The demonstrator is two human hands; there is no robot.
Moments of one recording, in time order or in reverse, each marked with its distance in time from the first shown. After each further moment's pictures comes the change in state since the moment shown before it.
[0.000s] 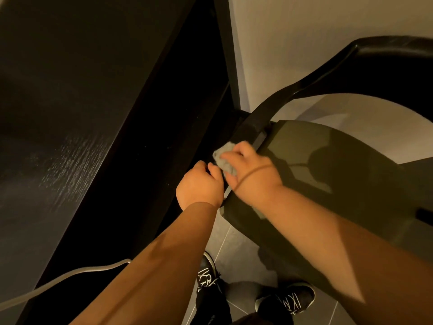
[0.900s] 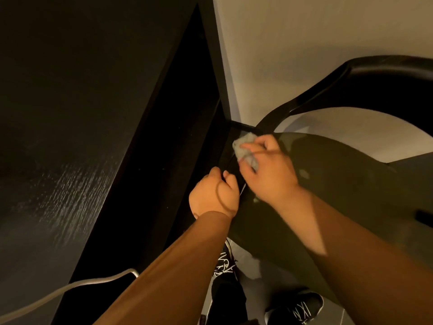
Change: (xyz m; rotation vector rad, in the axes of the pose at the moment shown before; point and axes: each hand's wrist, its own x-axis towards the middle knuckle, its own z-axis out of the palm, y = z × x) left_hand 0.035 0.025 0.006 -0.028 -0.065 0.220; right_hand 0.039 0.041 -0.003 0.057 0.301 0.141
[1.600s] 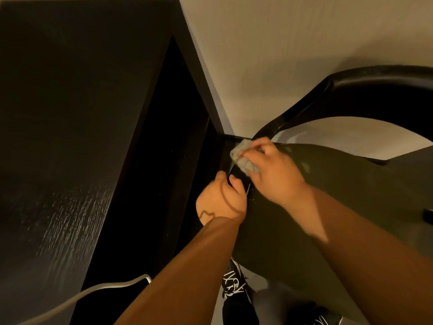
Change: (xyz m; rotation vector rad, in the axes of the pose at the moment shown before) left_hand 0.032 0.040 0.000 0.050 -0.029 0.097; right_hand 0.038 0.035 -0.012 0.021 -0.039 -0.108
